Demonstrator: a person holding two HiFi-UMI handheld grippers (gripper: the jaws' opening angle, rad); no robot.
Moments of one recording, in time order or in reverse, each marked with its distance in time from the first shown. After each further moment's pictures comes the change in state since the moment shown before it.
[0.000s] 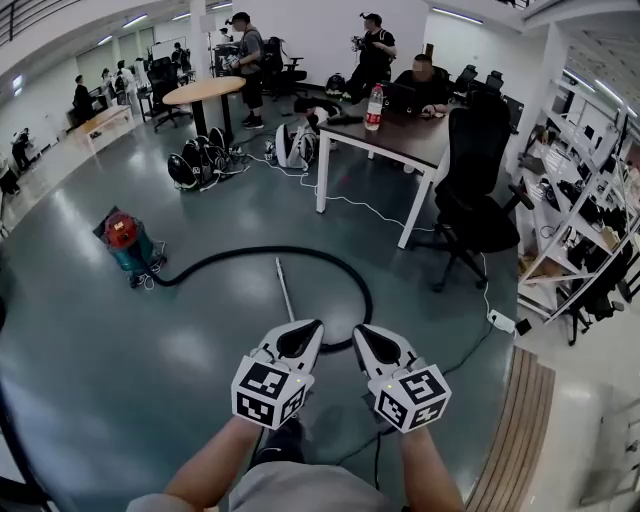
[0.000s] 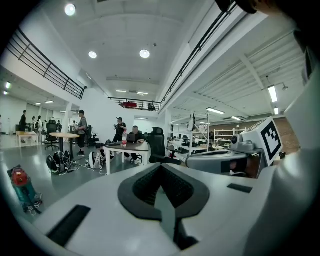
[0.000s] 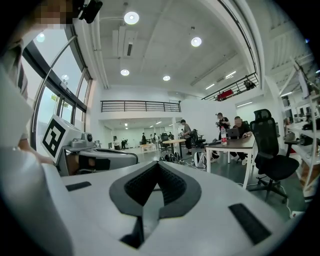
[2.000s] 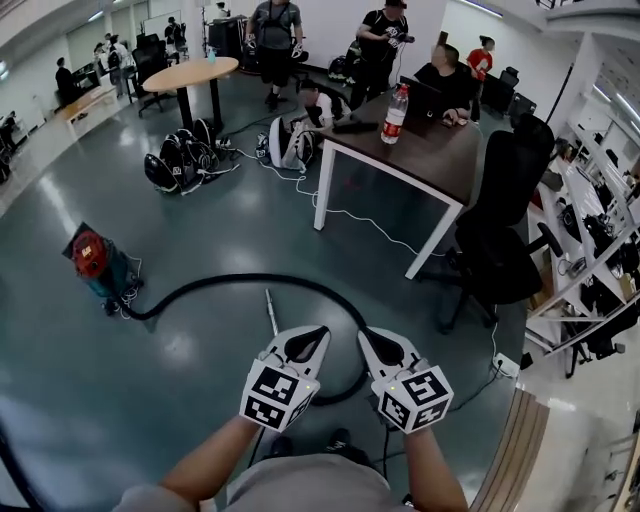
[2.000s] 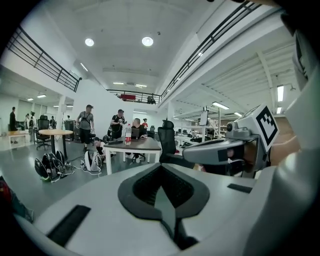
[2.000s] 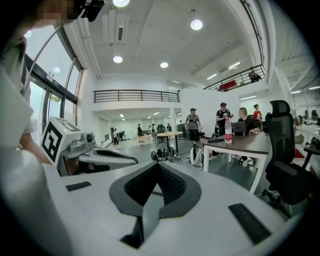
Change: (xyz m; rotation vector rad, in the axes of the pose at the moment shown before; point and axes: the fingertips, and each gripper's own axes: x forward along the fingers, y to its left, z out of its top) left arm 0.303 0.276 0.035 -0.001 0.083 -0.045; right arm 0.339 -0.236 0.050 -0.009 0.124 -0.007
